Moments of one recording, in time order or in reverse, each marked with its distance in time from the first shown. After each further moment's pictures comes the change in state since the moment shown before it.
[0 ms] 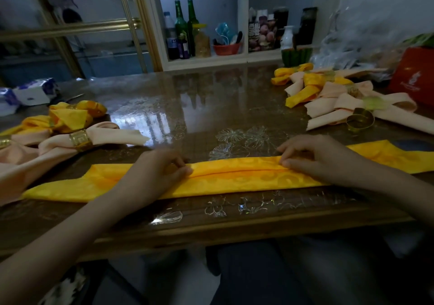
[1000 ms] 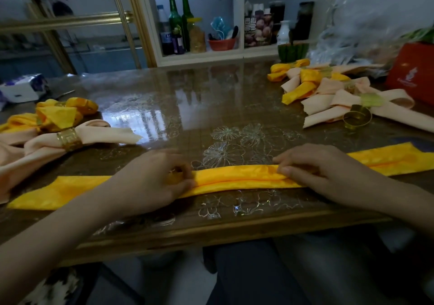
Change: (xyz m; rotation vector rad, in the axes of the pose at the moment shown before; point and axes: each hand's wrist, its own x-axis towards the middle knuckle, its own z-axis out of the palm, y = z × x) left_hand 0.000 0.020 -0.013 0.152 -0.270 0.175; right_hand -0.024 -0.007 0.004 -0.058 0.035 -0.151
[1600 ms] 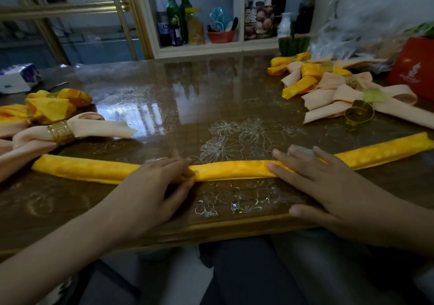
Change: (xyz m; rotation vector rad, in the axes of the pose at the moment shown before) left_hand -0.020 0.011 0.021 0.000 0.166 -0.014; right_hand -0.028 0.004 0.018 -0.488 -0.168 -0.065
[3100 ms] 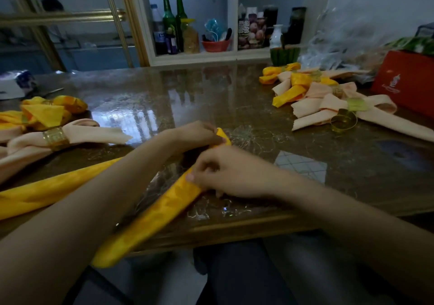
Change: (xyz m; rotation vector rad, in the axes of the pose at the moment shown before) left_hand 0.141 0.011 0.016 -0.350 -0.338 -0.361; right_hand 0.099 -0.071 -0.044 0.812 -0.125 0.106
